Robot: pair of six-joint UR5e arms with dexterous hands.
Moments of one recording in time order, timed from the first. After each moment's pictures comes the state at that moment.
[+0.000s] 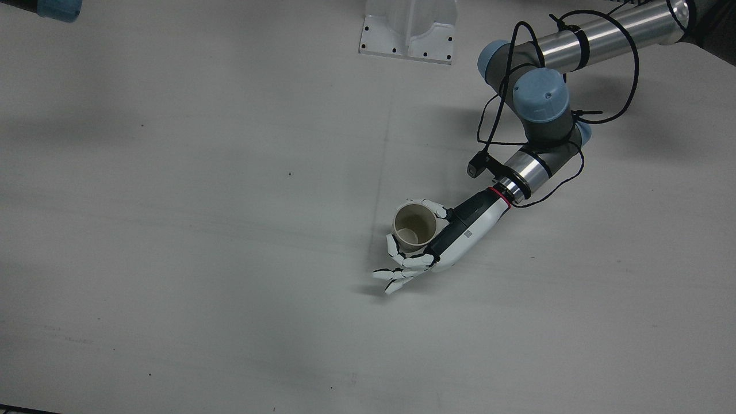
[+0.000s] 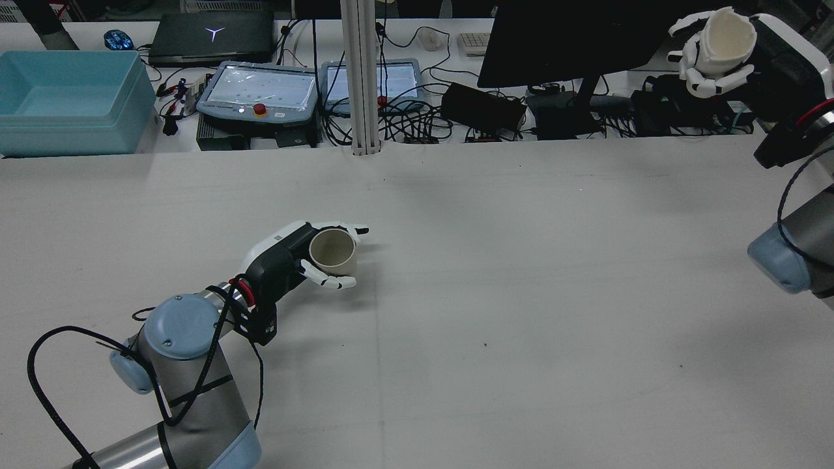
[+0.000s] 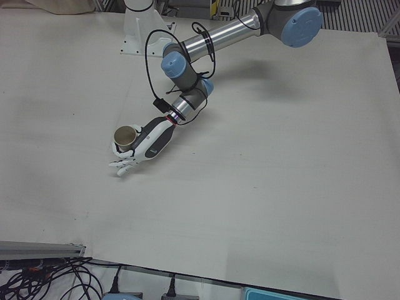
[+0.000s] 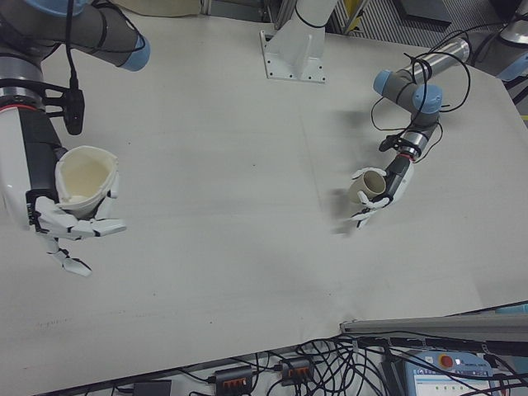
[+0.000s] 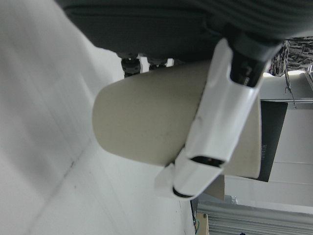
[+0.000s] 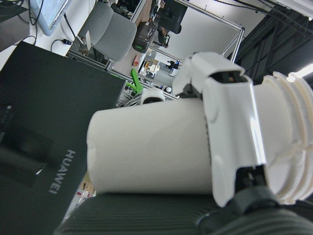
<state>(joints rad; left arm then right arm) -0.56 -2.24 -1.49 0.34 1.27 0.24 1.28 -1.32 1.81 -3.37 -1.42 -0.41</state>
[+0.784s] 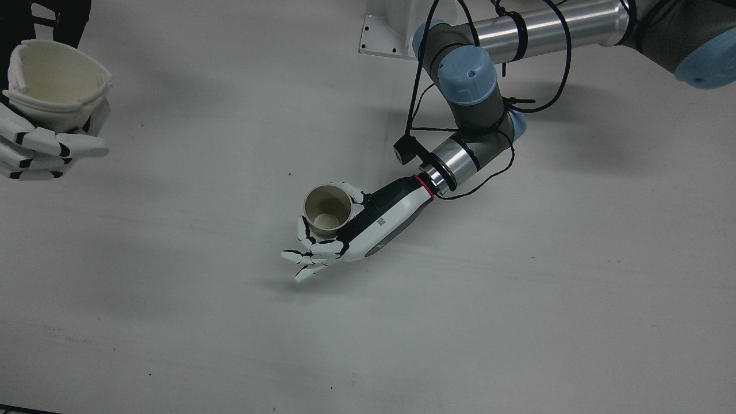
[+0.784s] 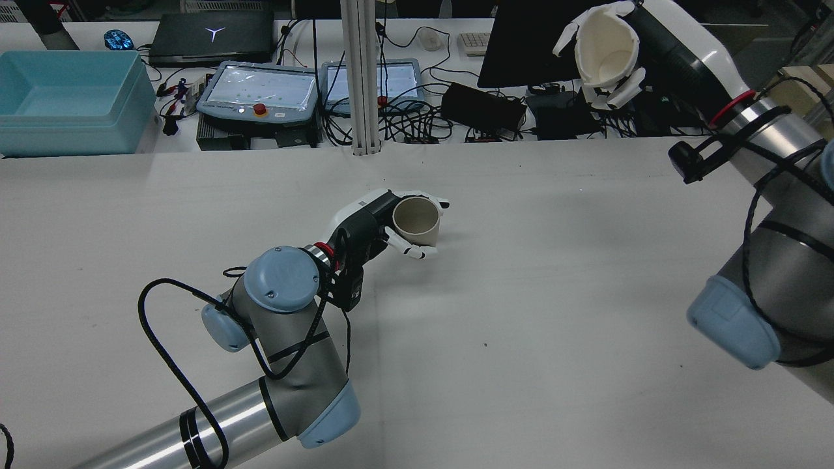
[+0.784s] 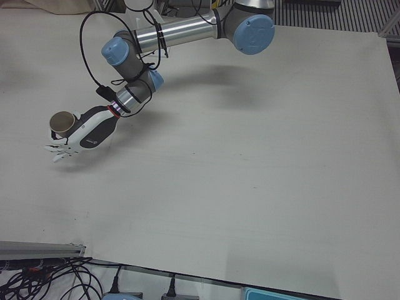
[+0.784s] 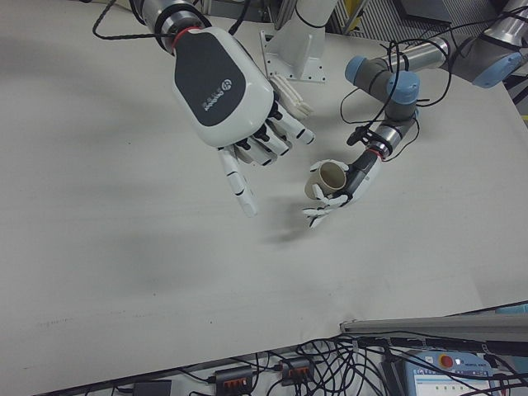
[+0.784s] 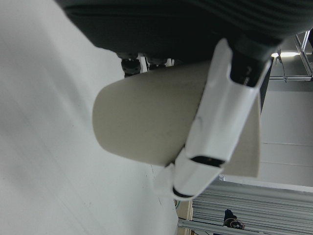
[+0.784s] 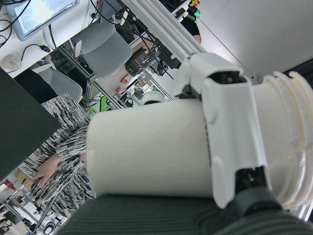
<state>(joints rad) -0.55 -2.52 -1.32 0.39 1.31 0.25 1.04 -1.16 2.12 -3.72 -1.26 -0.94</state>
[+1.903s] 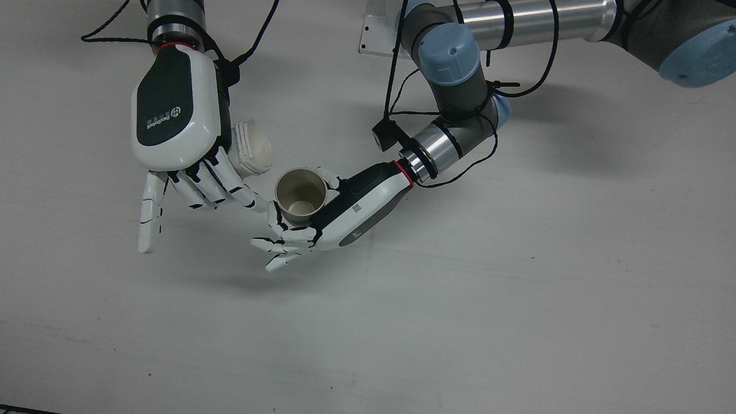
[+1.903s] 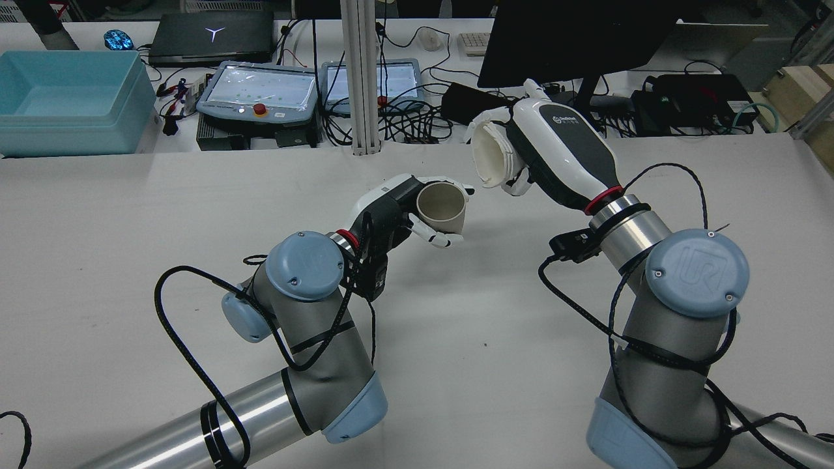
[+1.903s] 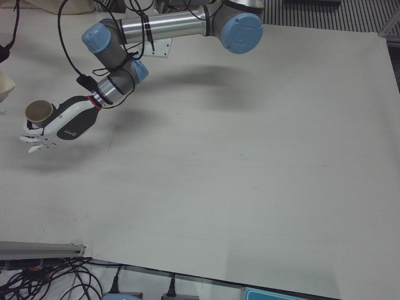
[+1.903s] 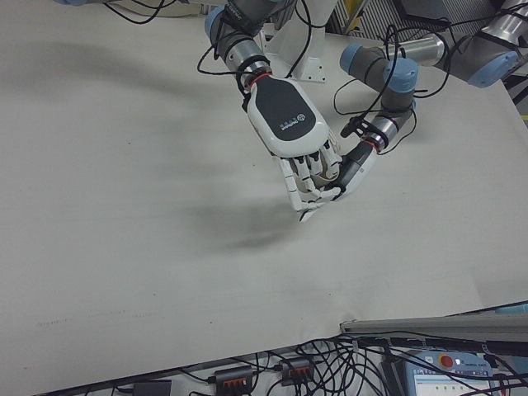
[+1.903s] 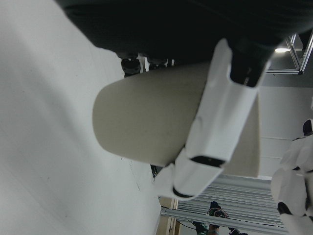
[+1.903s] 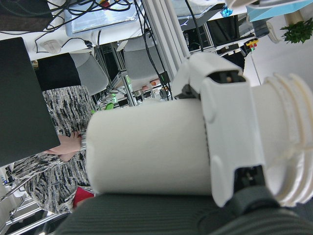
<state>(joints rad) -0.55 -2.59 -1.32 0.42 1.31 0.24 0.70 -1.08 2.06 -3.72 -0.93 -1.47</state>
